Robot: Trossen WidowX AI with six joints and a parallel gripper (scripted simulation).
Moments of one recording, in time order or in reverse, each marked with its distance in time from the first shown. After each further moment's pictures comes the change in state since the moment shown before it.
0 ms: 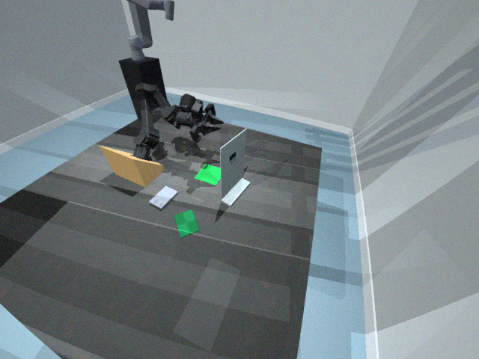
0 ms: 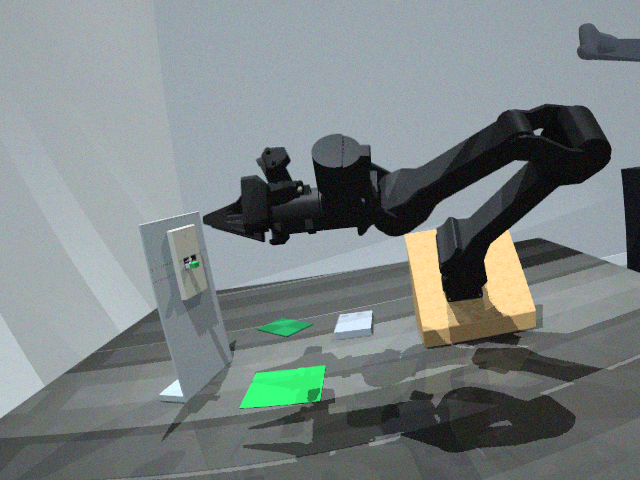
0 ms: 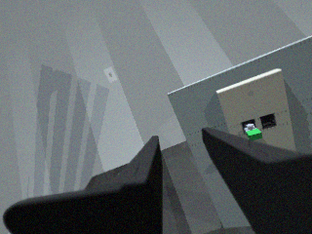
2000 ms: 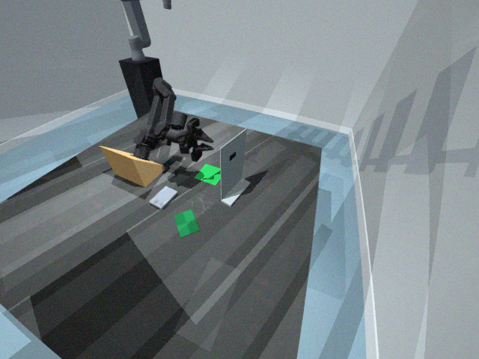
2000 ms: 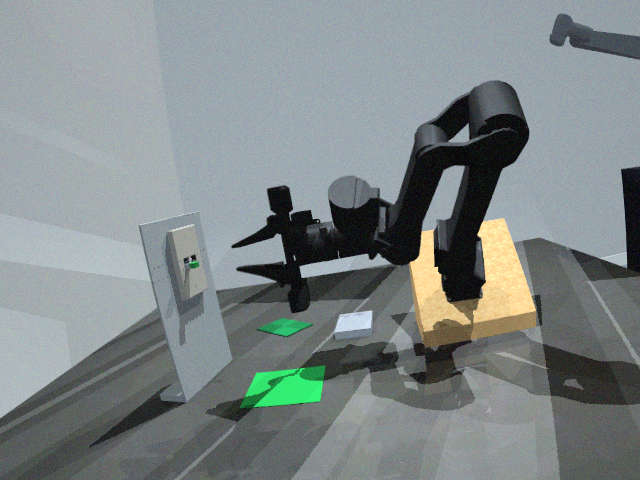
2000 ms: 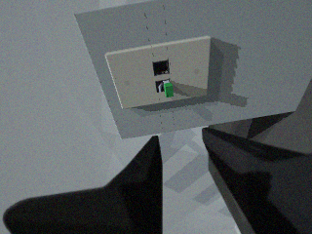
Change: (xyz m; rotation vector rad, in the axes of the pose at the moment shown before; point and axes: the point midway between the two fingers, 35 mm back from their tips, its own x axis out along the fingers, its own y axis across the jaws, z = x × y) arm -0.014 -0.079 -0.043 1.304 0.072 -0.038
